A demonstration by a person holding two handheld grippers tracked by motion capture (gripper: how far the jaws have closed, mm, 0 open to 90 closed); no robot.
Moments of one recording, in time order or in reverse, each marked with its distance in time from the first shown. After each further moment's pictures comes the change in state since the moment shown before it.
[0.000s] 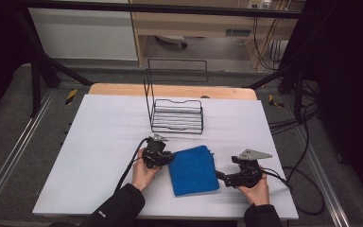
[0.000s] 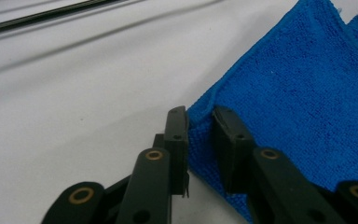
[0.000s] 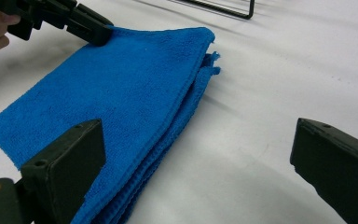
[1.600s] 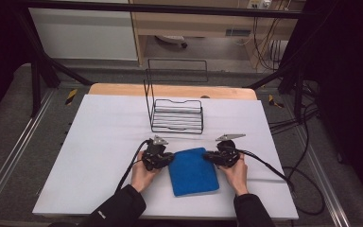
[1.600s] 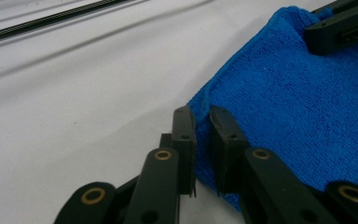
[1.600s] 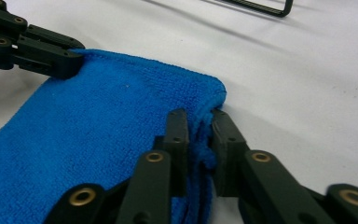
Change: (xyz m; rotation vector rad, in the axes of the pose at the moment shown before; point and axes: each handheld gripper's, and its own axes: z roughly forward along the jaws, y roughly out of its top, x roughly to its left) left arm 0.000 -0.007 0.002 -0.043 -0.012 0.055; right arm -0.006 0.041 0.073 0.144 0.043 0.092
